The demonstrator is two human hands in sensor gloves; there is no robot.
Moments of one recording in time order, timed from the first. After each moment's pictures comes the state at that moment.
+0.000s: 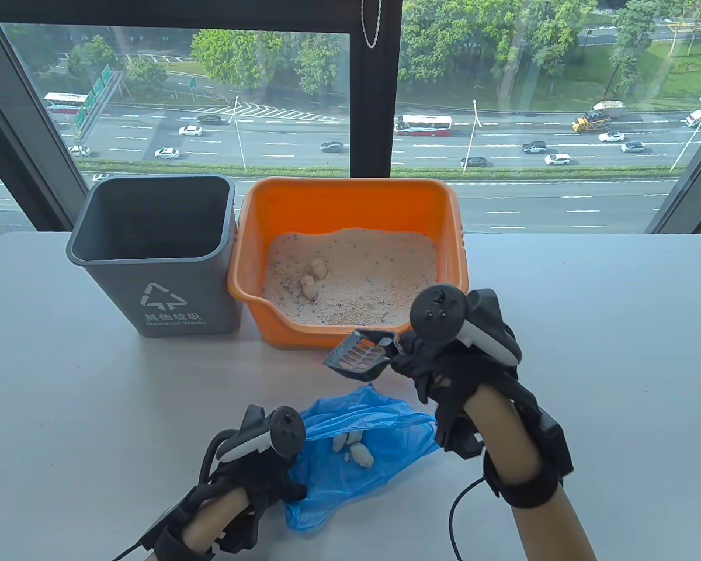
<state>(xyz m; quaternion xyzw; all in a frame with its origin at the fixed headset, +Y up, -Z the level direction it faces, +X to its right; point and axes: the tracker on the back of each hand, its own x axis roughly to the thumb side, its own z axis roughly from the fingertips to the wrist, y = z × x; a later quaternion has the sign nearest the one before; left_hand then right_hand) -0.167 -0.774 -0.301 -0.33 -0.15 0.05 0.93 0.084 -0.558 -0.369 0.10 0.14 0.97 0.17</state>
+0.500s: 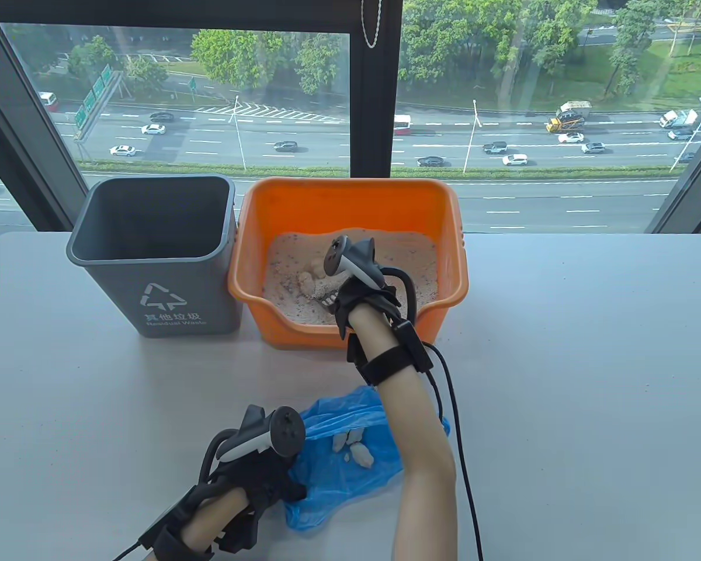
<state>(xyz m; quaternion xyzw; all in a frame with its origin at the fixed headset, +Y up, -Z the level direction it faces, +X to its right) -0.167 -0.775 -0.302 -0.33 -0.15 0.05 0.93 -0.017 -0.680 -0.539 -0.06 0.22 0.97 0.03</state>
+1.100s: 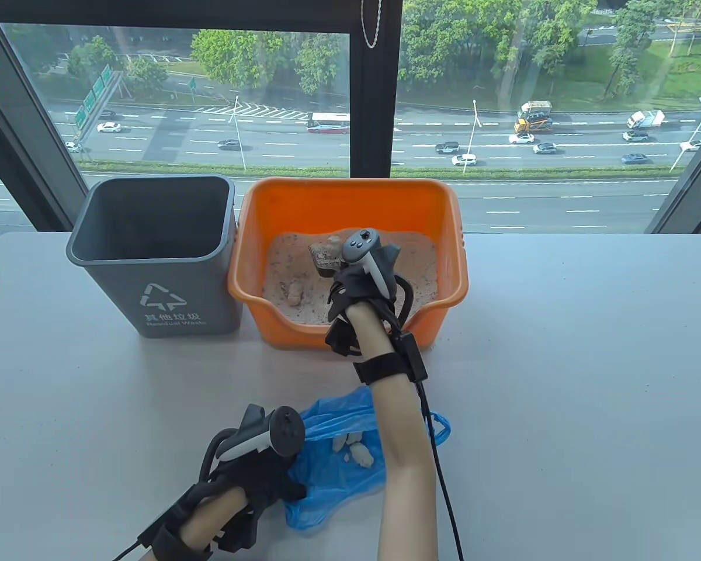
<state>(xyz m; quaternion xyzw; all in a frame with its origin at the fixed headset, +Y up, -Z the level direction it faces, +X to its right) -0.167 -0.776 -0.302 -0.34 -0.16 0.05 0.93 0.010 -0.676 -0.531 -0.09 0.13 0.95 0.26</state>
